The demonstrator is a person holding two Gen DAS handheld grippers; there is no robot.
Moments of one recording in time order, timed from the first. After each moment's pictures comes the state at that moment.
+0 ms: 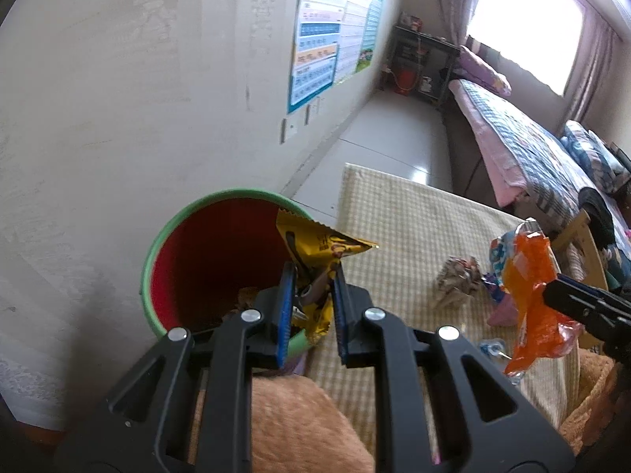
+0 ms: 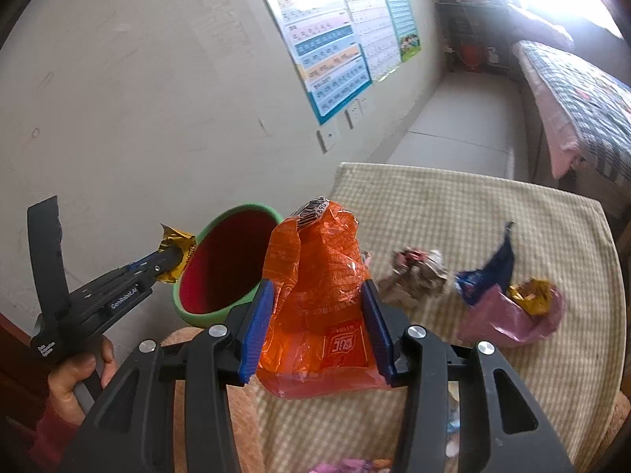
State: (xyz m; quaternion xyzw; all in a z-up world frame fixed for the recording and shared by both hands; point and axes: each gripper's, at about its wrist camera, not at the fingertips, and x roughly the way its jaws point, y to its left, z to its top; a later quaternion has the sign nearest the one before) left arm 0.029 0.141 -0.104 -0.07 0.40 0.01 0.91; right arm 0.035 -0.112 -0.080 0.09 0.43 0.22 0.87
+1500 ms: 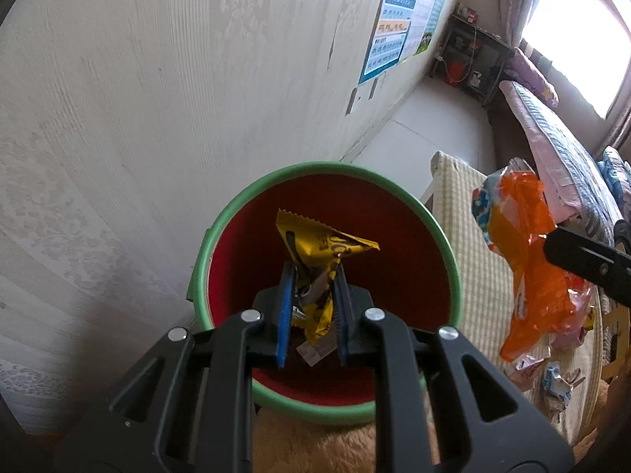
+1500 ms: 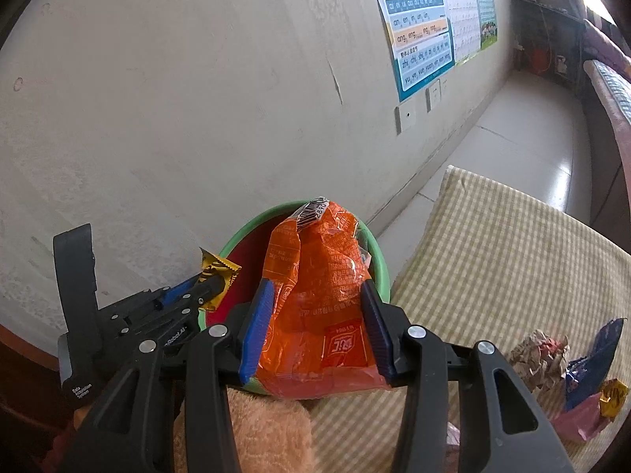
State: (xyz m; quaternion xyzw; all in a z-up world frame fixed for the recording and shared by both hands) left arm 0.077 0.237 -0.164 -0.11 0.45 0.07 0.88; right arm 0.125 0.032 -0.109 0.03 0.47 0.30 0.83
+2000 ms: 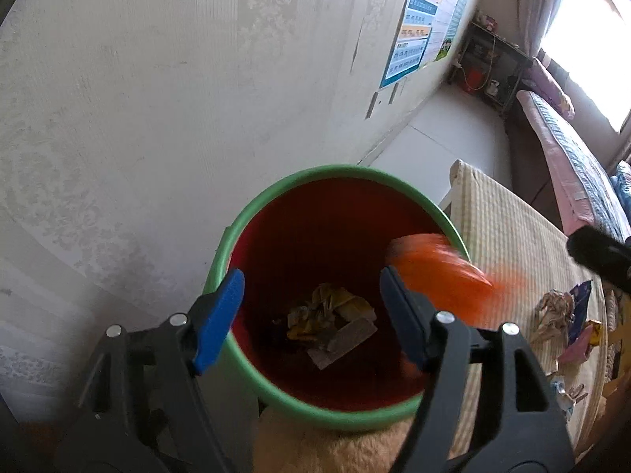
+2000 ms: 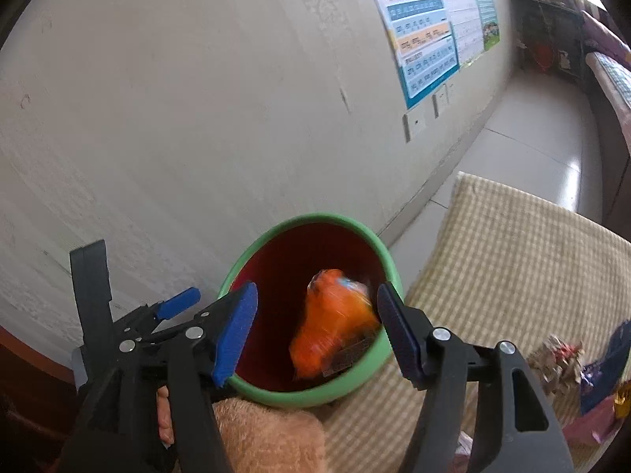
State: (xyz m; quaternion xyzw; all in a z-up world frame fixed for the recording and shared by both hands) left arm 0.071 0.243 -0.162 -0.12 0.45 0.10 0.88; right arm 0.122 0.019 -0.102 0.06 0.45 0.31 0.83
